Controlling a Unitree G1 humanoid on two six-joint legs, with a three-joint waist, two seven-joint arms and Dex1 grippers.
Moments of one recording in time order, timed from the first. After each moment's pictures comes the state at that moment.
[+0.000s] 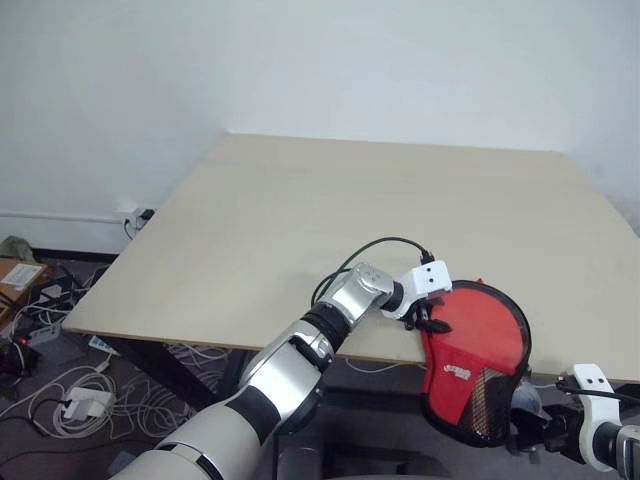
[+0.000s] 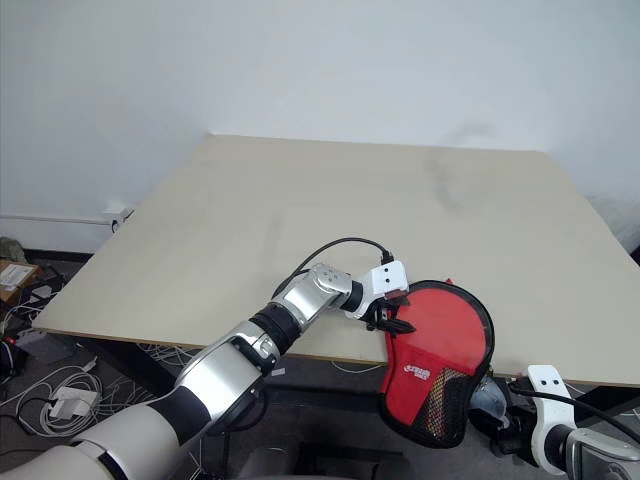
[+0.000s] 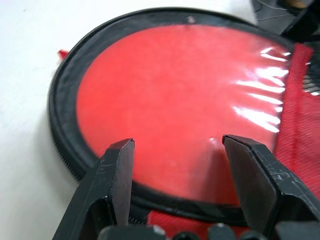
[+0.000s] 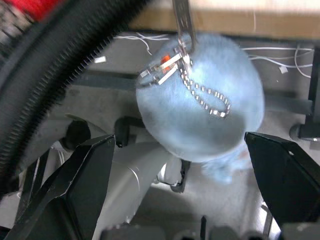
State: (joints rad) left arm -0.95 -0.15 -0.47 1.00 0.04 0.11 -1.00; right arm 0.50 -0.64 -0.38 -0.40 0.51 1.02 0.53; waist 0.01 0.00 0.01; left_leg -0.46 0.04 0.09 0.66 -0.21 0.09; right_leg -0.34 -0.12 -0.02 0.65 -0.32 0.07
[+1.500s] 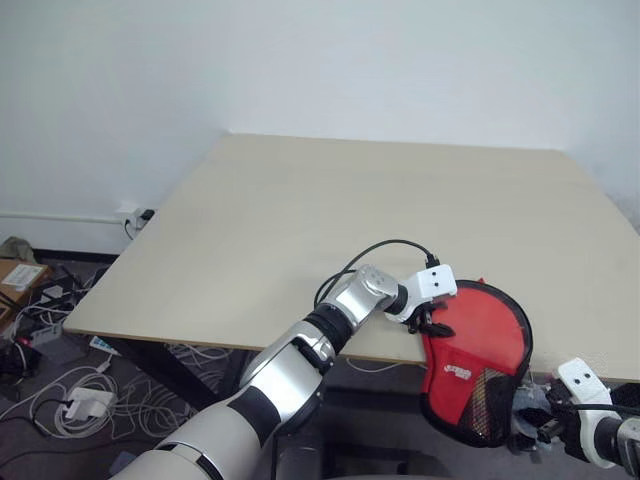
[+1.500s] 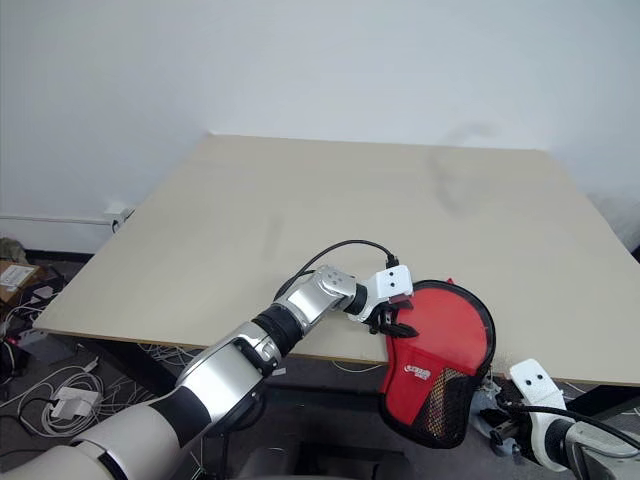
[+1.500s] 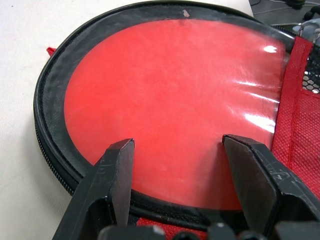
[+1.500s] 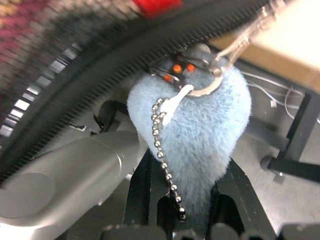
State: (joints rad) left arm -0.95 -0.15 -0.55 0.98 0.03 0.13 -0.94; right arm 0.55 -0.78 -0.31 -0.52 0.40 0.88 0.68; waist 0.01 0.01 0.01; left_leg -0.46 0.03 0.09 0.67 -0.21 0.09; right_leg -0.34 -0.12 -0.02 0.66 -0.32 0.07
